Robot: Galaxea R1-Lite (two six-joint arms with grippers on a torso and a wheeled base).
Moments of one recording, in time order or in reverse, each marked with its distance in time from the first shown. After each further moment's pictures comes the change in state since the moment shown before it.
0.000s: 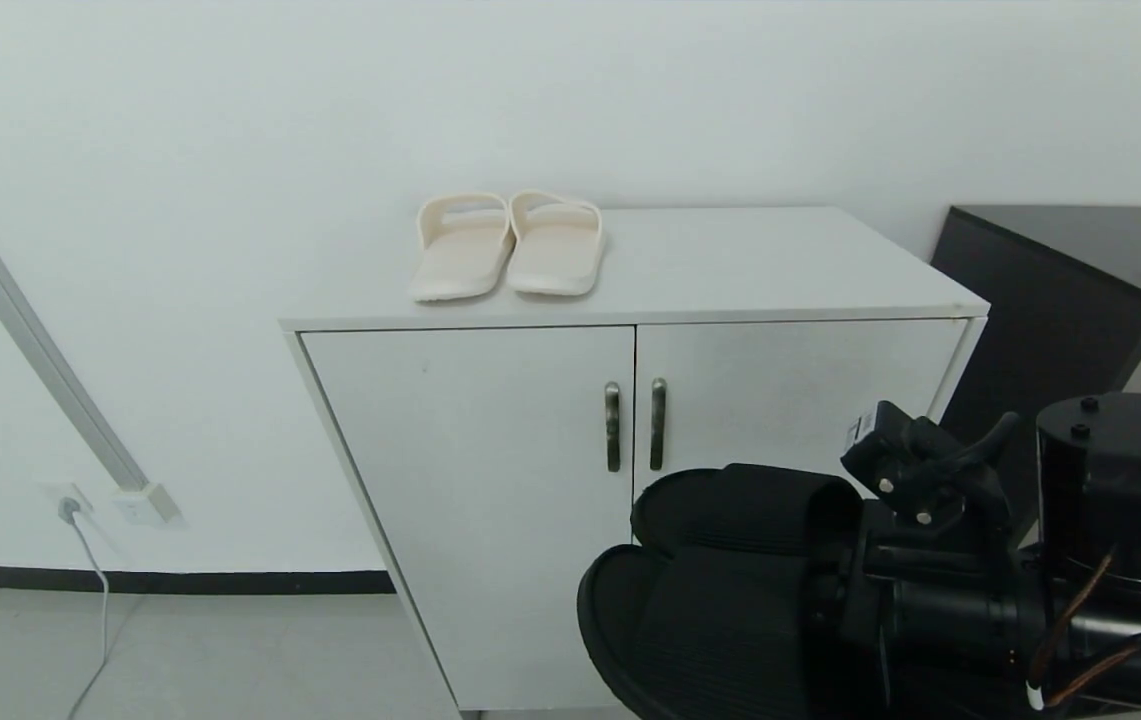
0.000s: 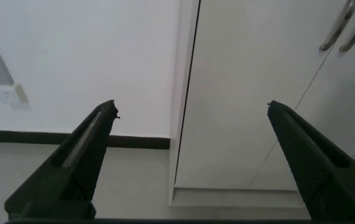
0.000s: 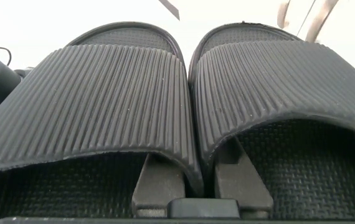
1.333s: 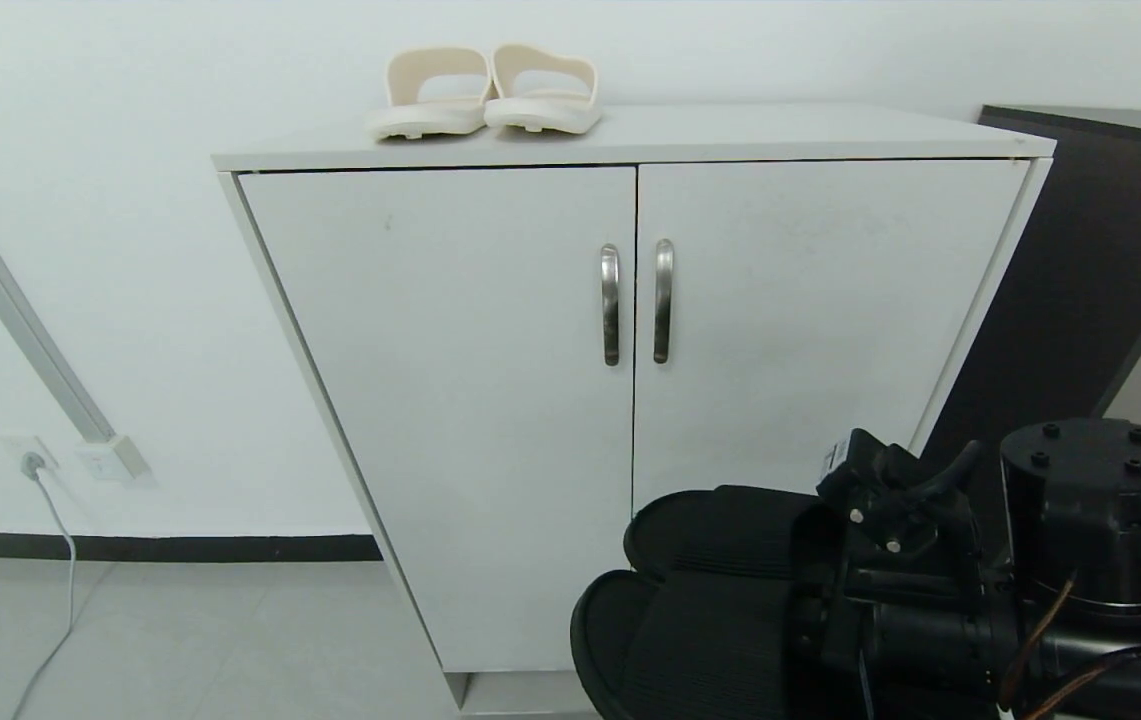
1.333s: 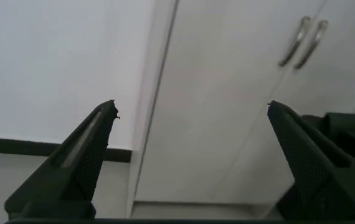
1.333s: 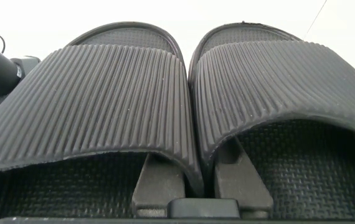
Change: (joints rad) left arm -0.019 0.206 -0.278 0.002 -0.101 -0.153; right arm 0.019 0.036 0.025 -0.027 -0.007 -0.007
